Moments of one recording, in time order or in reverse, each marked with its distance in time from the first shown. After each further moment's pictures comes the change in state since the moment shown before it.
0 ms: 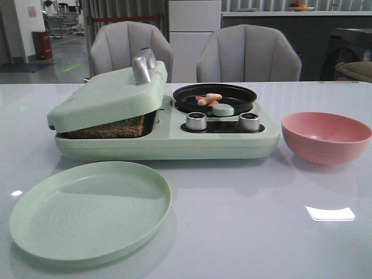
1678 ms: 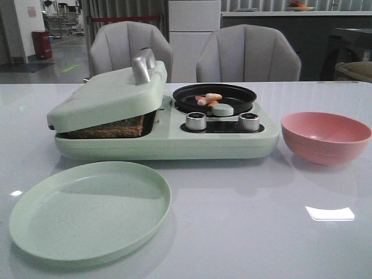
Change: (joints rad) left arm -0.151 0.074 -0.258 -0.220 0.335 0.280; right arm 0.000 0.000 0.000 0.000 -0.010 -0.004
